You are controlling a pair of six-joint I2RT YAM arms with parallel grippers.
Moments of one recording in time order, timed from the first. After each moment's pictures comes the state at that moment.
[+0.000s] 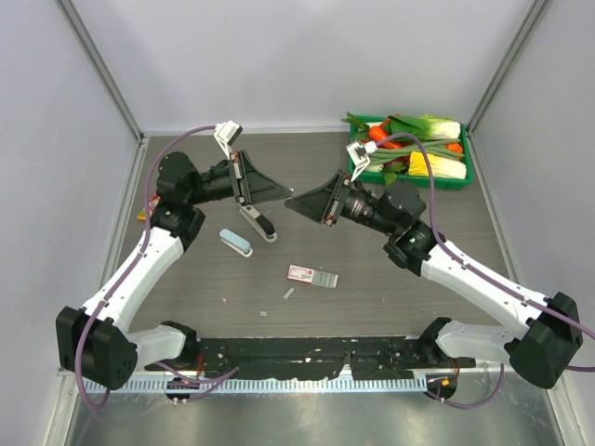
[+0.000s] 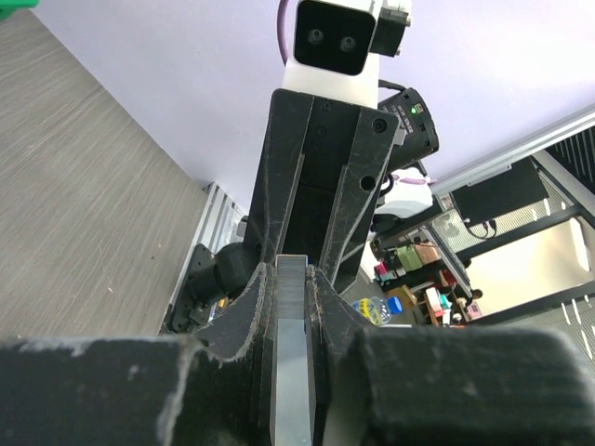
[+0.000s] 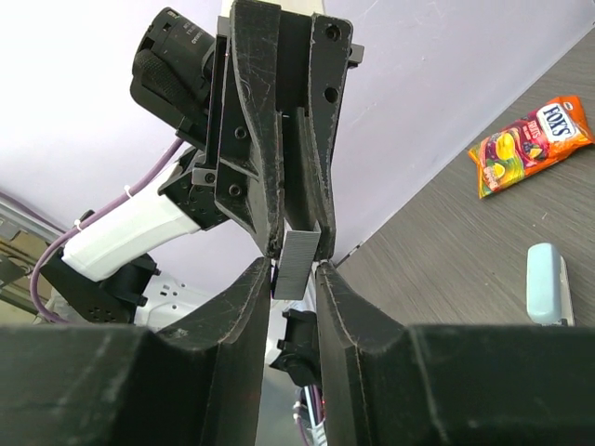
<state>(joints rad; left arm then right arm) -0.36 1.20 1.02 0.38 1.03 -1.16 0.73 1.15 0.92 0.44 -0.45 0.88</state>
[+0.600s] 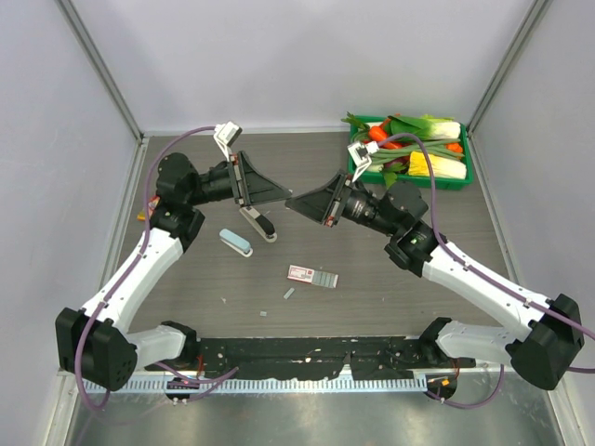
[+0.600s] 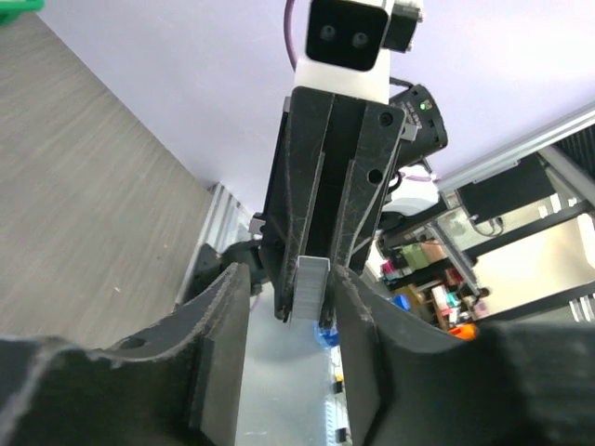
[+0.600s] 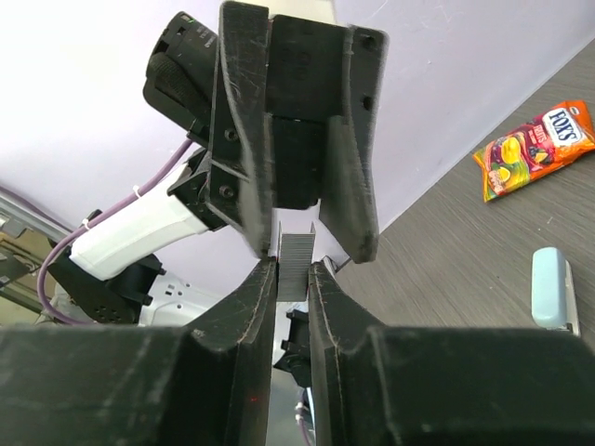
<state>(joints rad) -0.36 1.19 1.02 0.39 1.04 -1.14 0.73 1.14 0.92 0.44 -0.44 0.88</state>
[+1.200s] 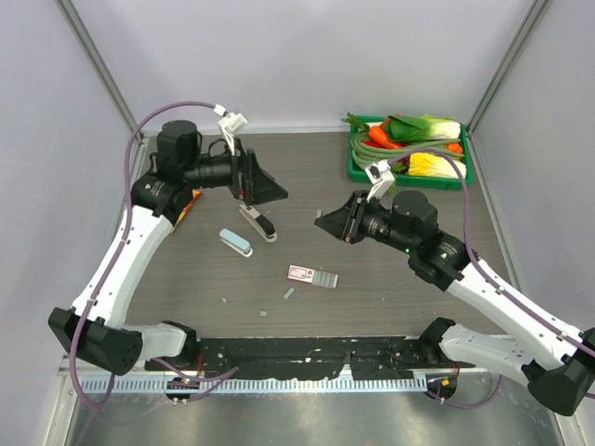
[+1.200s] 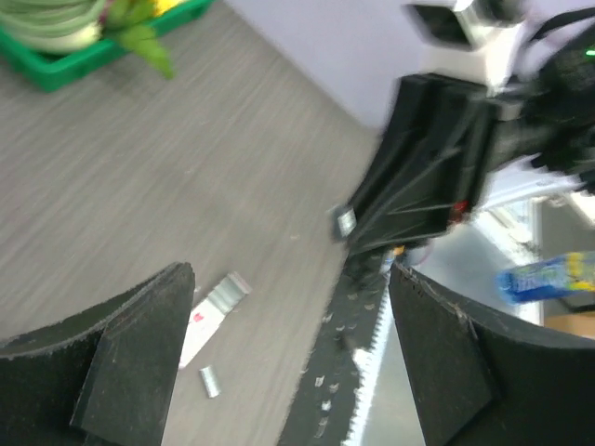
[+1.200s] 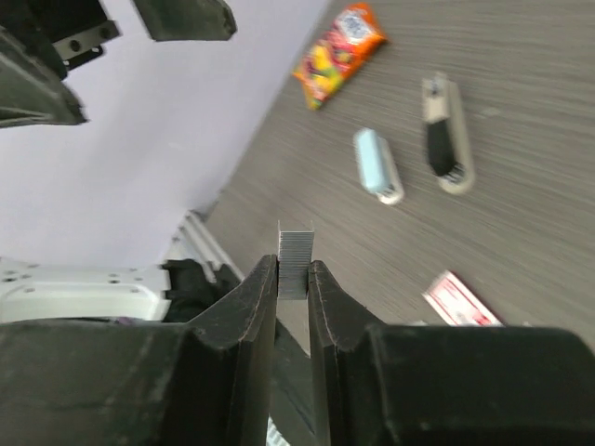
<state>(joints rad) -0.33 1.27 1.41 -0.42 0.97 -0.38 0.73 0.97 0.92 -0.10 -0.24 0.71</state>
